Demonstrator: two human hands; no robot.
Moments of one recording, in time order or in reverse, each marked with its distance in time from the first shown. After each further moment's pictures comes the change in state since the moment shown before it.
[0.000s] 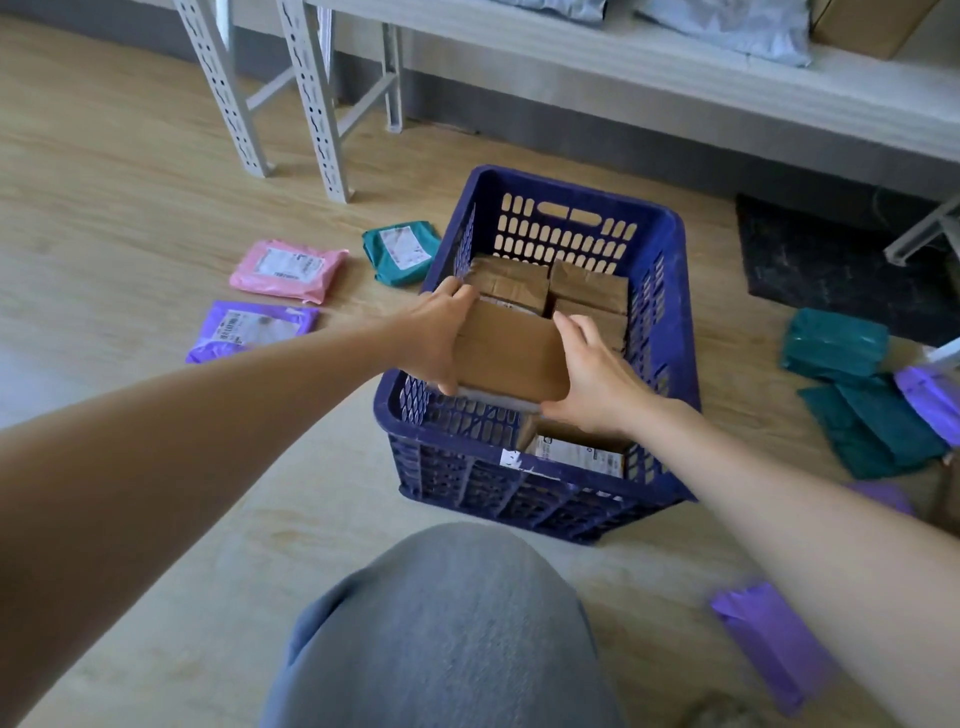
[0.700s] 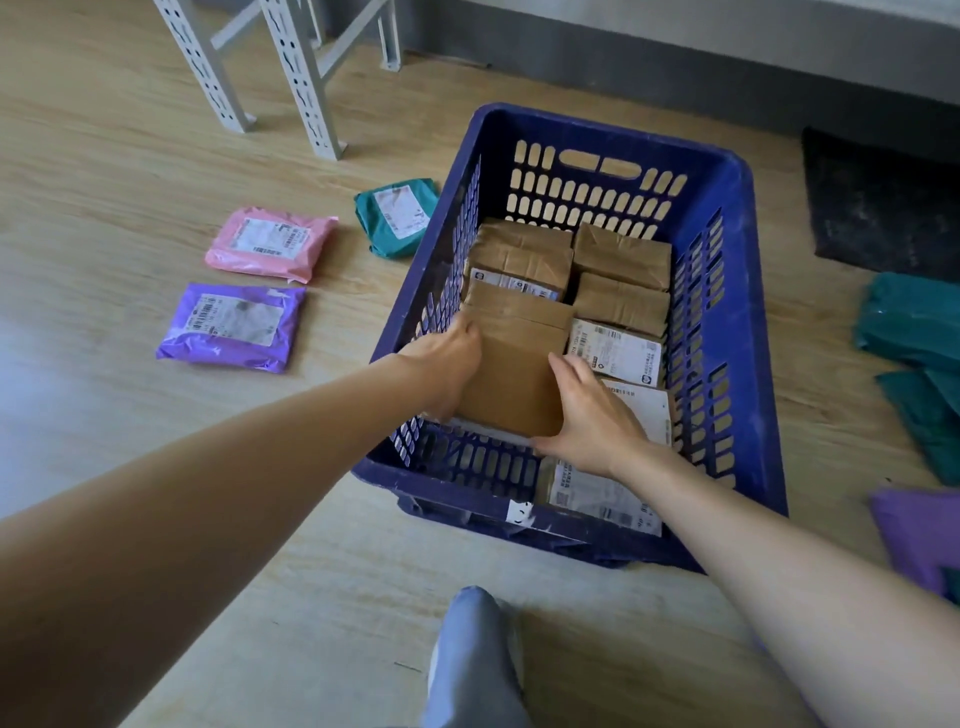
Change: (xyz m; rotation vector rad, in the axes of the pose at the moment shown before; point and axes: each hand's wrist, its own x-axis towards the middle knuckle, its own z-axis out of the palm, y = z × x) left_hand 0.064 -0.014 0.068 0.293 -0.212 -0.104; right_hand 0.058 0.039 0.082 0.071 -0.106 0.053
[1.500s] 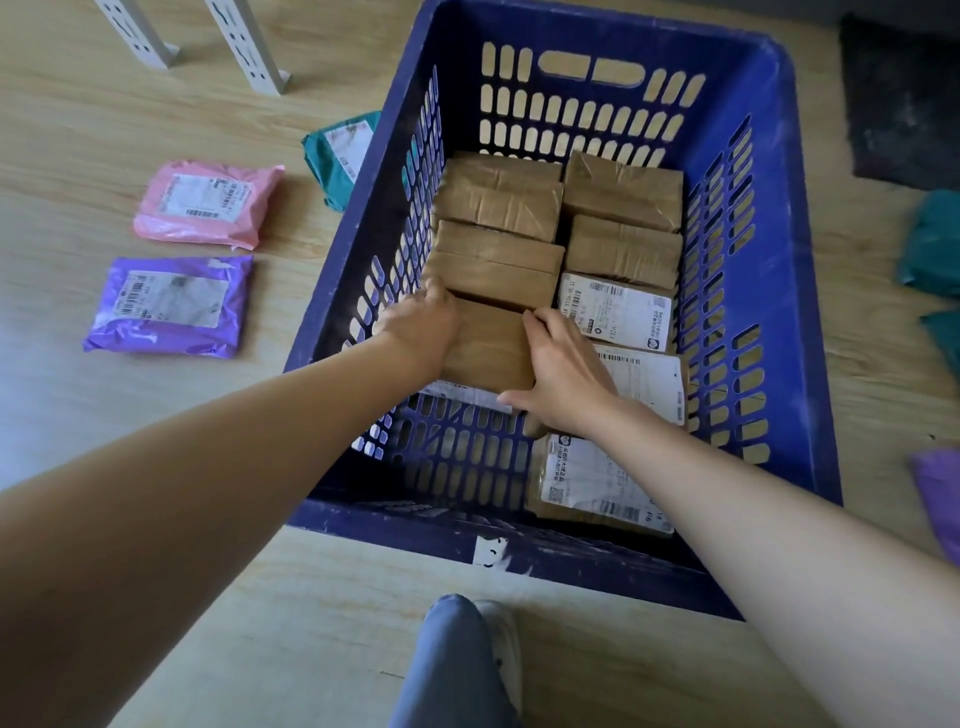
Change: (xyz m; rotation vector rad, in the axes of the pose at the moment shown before) left_hand 0.075 0.009 0.039 0.192 0.039 -0.185; right_hand 0.057 0.022 0.030 -0.038 0.024 0.014
